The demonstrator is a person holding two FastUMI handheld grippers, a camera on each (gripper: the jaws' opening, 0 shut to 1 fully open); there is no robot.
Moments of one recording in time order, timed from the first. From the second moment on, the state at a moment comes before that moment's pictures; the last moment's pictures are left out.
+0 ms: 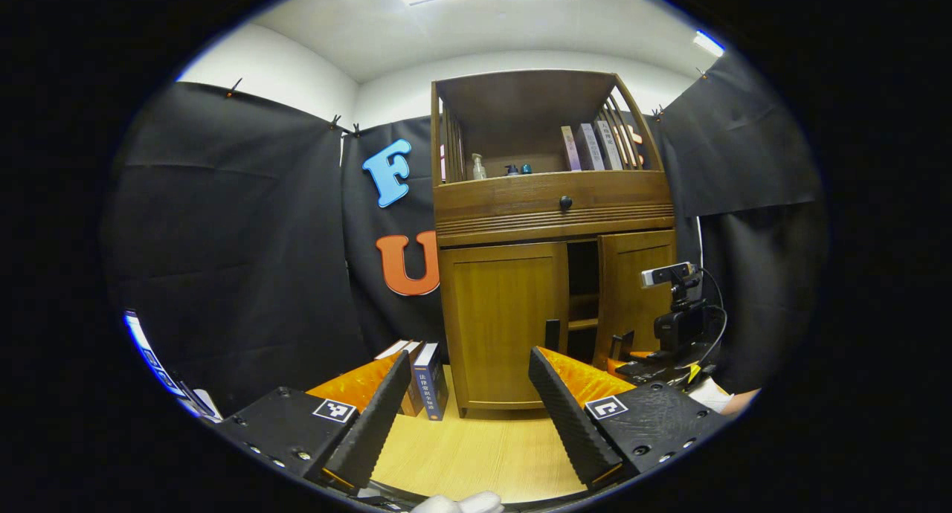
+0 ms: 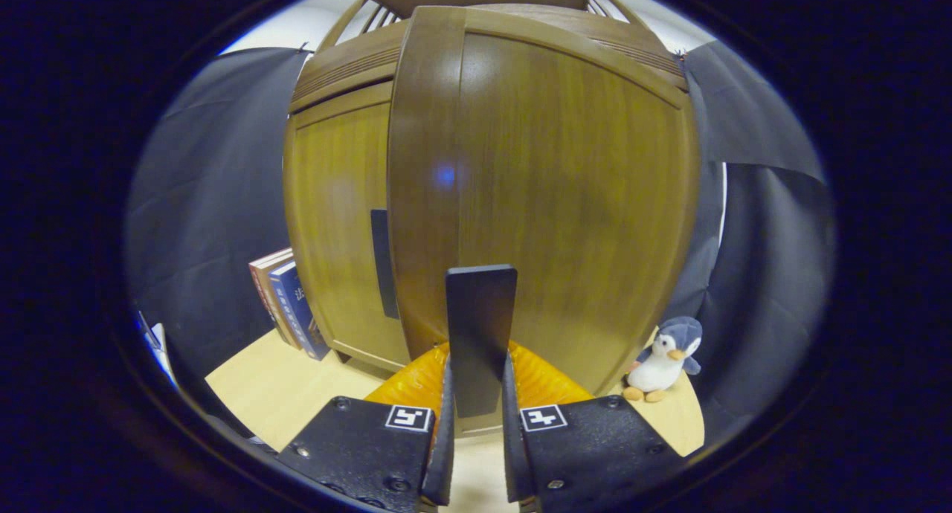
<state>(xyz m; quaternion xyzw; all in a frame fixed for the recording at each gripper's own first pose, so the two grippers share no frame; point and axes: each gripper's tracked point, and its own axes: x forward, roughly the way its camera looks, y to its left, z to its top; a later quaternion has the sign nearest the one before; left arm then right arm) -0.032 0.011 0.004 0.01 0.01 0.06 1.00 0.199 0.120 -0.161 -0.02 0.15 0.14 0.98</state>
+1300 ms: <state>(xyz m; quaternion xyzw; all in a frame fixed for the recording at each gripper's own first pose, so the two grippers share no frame) -0.016 -0.043 -0.011 0.00 0.02 -0.06 1.00 0.116 -0.023 -0.168 0.00 0.14 0.03 0.99</state>
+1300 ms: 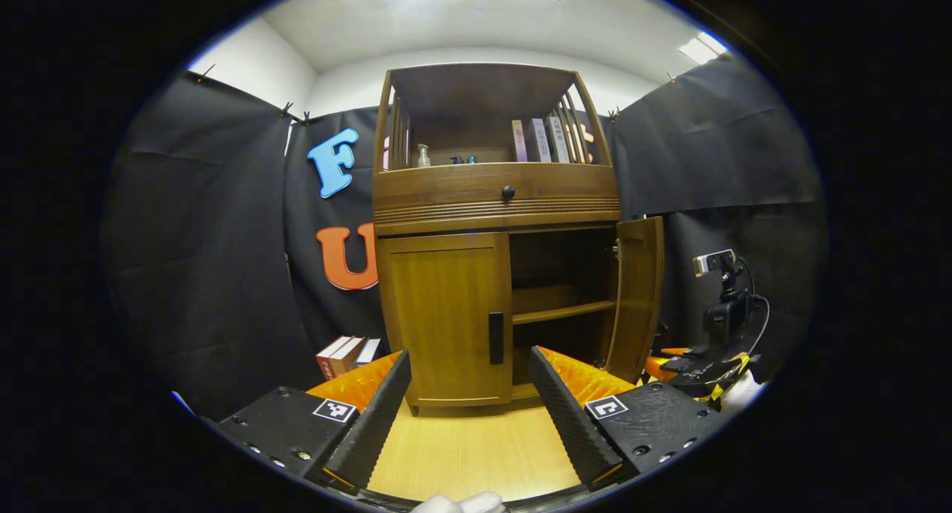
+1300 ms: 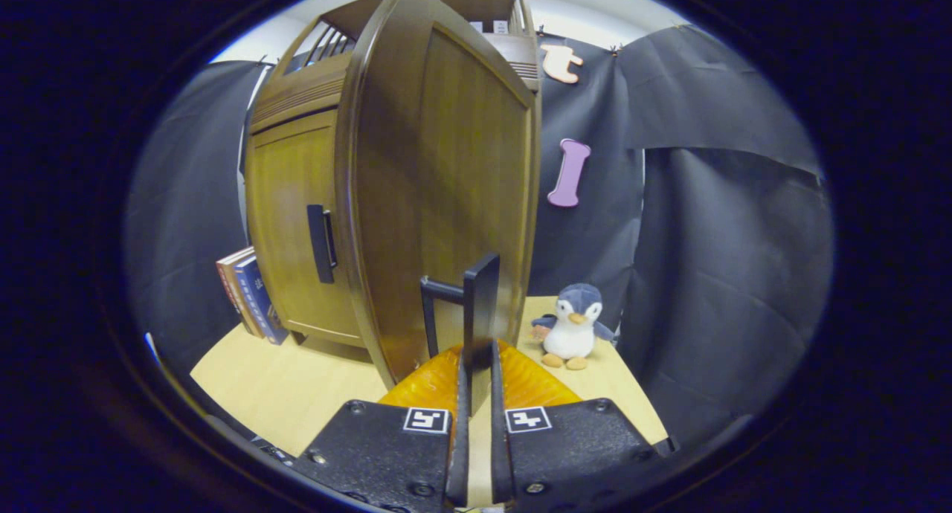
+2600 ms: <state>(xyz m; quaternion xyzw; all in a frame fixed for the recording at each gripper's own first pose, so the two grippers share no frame) 0.000 -0.141 -0.007 0.01 0.03 -0.02 1.00 0.134 -0.148 -0.170 -0.03 0.16 0.17 0.97</state>
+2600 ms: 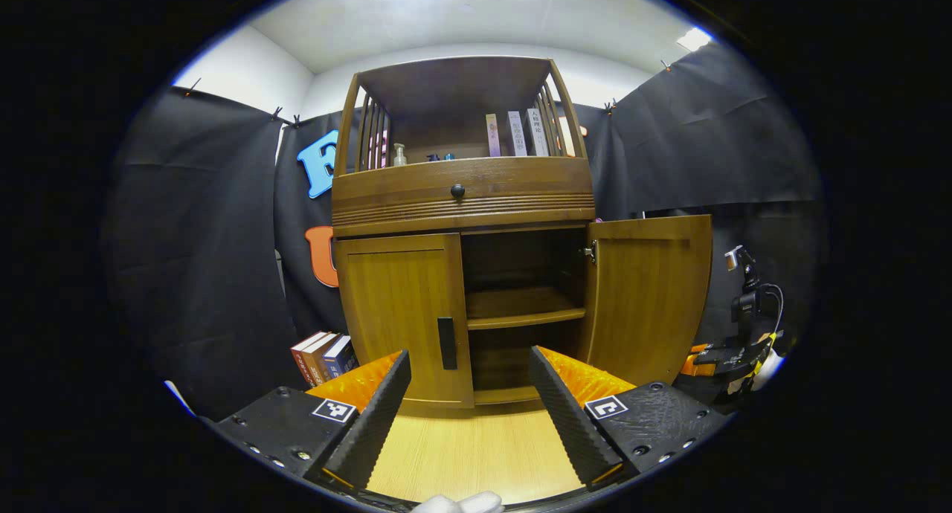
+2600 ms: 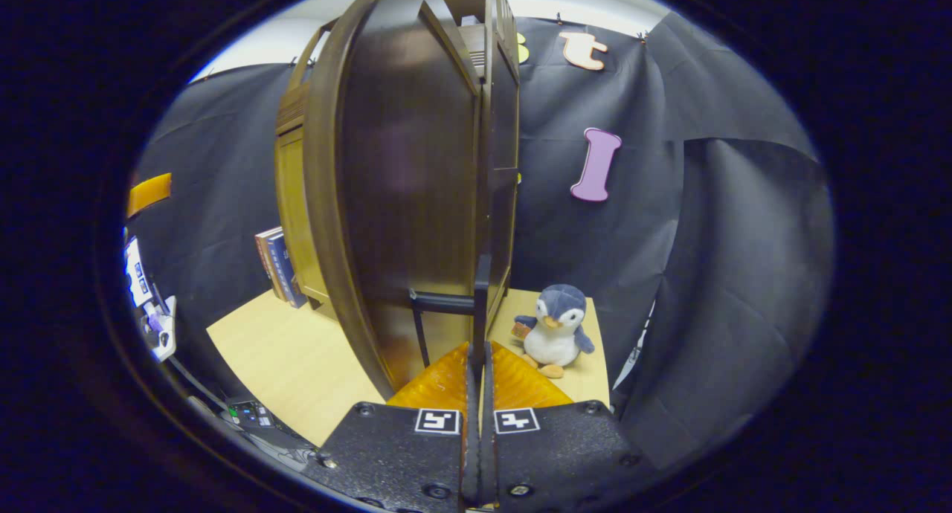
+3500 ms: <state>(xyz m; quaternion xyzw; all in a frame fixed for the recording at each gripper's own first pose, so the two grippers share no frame) 0.034 -0.067 -0.026 0.02 0.04 -0.01 1.00 0.039 -0.102 -0.080 -0.01 0.10 0.06 0.99</state>
